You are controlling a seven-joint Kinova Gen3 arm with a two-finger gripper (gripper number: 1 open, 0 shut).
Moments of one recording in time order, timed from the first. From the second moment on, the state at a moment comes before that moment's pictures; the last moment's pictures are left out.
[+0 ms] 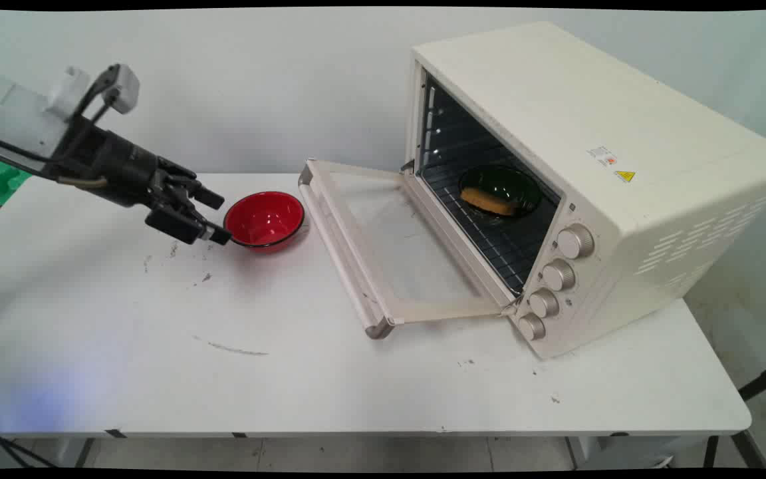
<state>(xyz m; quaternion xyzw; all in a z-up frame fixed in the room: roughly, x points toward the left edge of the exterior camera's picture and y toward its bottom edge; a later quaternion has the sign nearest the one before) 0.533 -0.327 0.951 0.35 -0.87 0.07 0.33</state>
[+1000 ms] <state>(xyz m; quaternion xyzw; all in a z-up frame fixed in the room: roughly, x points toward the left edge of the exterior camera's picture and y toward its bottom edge) 0.457 -0.373 0.850 0.36 -0.87 0.07 0.32</state>
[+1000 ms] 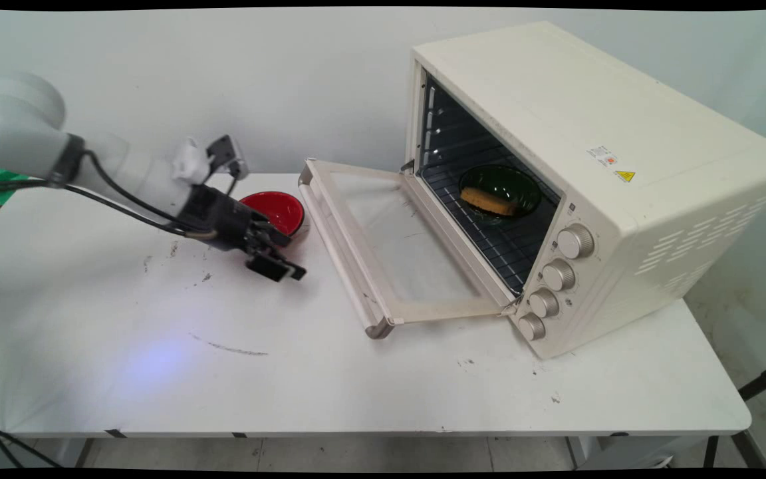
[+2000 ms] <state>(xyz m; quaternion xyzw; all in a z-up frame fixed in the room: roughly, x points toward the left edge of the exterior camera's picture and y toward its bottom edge) 0.410 -0.411 0.835 0.35 -0.81 0.12 0.45</state>
